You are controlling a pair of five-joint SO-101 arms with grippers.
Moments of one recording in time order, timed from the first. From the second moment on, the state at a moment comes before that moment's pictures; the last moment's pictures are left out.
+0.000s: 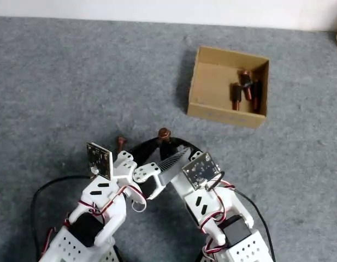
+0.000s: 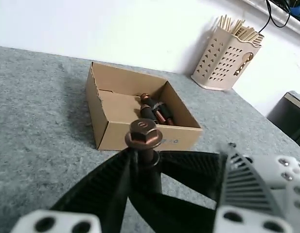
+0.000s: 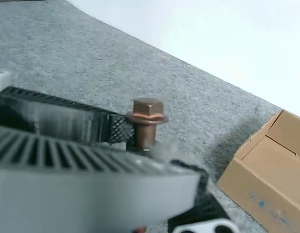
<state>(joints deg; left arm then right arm) 32.0 -104.0 96.0 25.0 28.2 -33.5 -104.1 96.0 27.7 13.7</state>
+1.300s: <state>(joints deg) 22.2 -104.0 96.0 23.7 31.3 -33.5 -104.1 96.0 27.7 16.7</state>
